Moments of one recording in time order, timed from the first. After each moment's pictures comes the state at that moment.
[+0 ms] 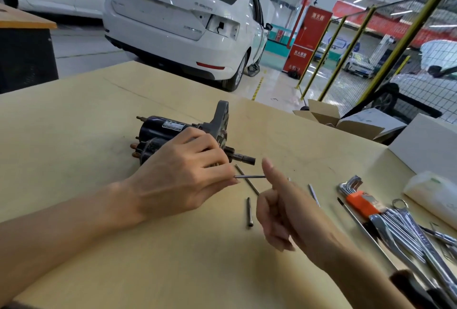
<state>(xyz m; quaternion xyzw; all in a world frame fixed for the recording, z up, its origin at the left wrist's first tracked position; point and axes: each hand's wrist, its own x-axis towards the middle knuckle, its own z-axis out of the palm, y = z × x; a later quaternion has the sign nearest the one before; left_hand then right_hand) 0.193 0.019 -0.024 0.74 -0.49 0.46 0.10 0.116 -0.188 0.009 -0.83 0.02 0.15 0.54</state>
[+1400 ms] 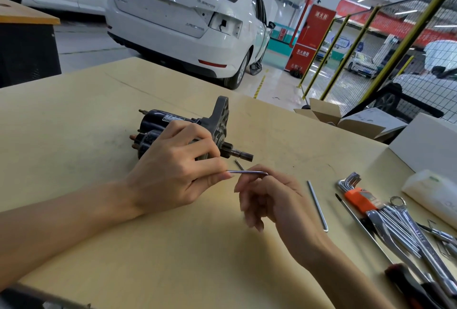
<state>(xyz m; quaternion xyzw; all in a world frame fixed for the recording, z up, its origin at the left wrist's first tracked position) 0.189 0.021 -0.031 0.74 -0.43 0.49 0.15 0.114 -0.179 -0.002 -0.76 -0.11 0.05 0.64</state>
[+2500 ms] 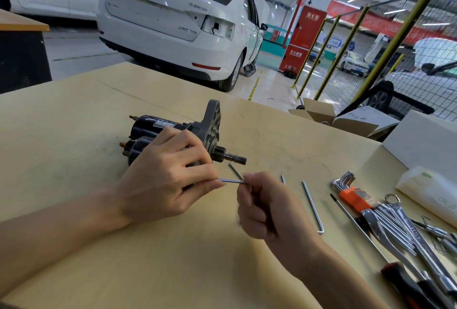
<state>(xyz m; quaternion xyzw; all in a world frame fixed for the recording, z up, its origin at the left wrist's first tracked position) 0.190 0.023 -0.031 0.74 -0.46 0.46 0.16 0.112 -0.169 0.003 -0.69 0.02 0.12 0.72</state>
